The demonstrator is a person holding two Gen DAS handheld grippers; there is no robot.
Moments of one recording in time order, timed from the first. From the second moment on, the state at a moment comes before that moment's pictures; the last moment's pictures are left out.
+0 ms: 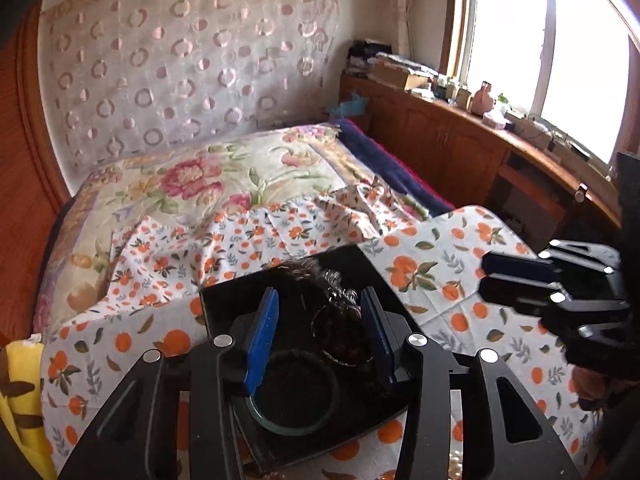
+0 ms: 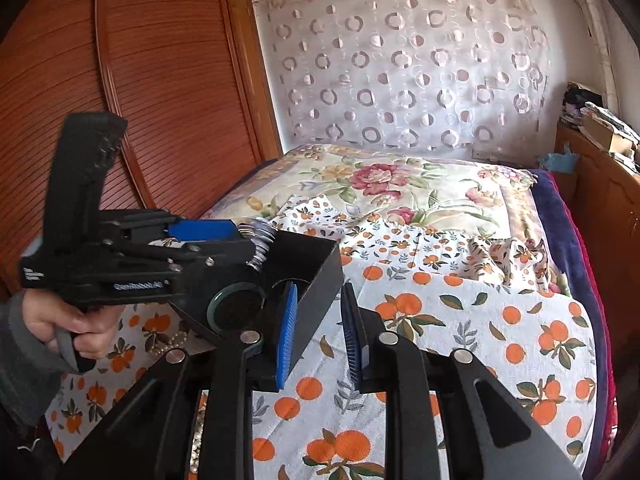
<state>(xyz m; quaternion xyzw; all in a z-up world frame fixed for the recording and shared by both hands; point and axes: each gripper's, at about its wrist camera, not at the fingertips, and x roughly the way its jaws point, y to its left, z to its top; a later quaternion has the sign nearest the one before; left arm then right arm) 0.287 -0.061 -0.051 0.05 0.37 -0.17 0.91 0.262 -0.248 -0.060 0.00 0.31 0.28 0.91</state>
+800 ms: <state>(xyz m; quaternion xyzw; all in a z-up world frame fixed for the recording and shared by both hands) 0.180 0.001 -0.072 0.02 0.38 -0.15 0.91 0.200 -0.219 -0.083 -0.05 0.34 0.30 0.89</state>
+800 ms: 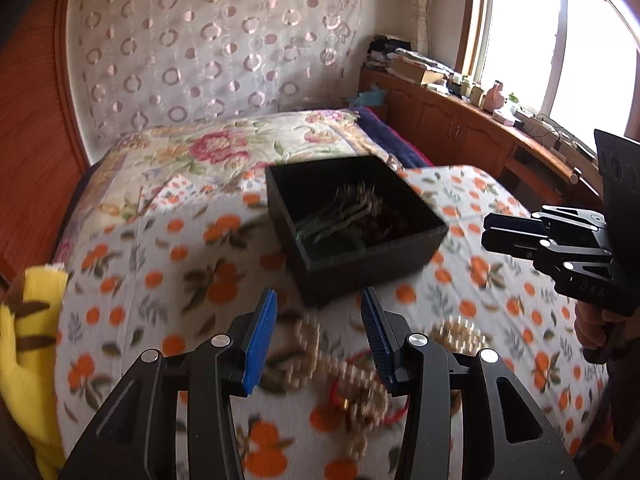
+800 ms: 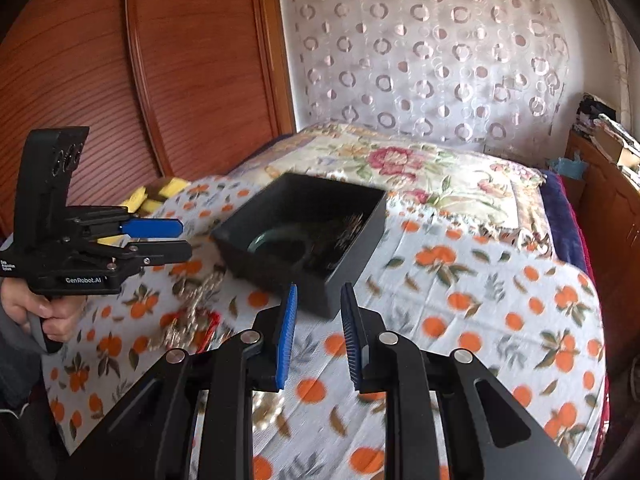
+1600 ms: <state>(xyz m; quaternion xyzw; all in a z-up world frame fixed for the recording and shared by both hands) 0.110 0.014 -0.116 0.02 0.41 -0.13 0.90 0.182 -0.189 -0.129 -0.05 0.41 0.29 0.86</state>
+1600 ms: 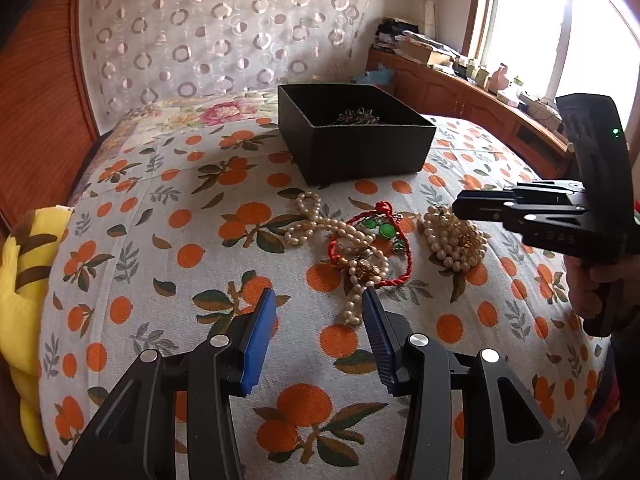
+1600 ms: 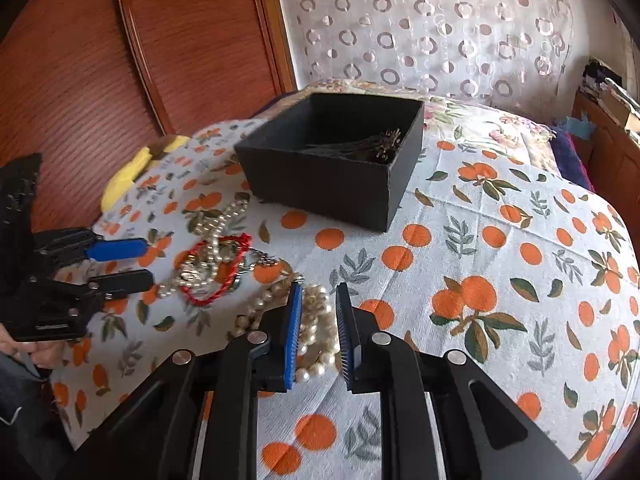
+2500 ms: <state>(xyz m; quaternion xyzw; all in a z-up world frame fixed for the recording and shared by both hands) 0.171 0.000 -0.123 0.06 0.42 -0.12 0.90 0.177 -0.178 -0.131 -0.08 0.41 0.28 0.87</state>
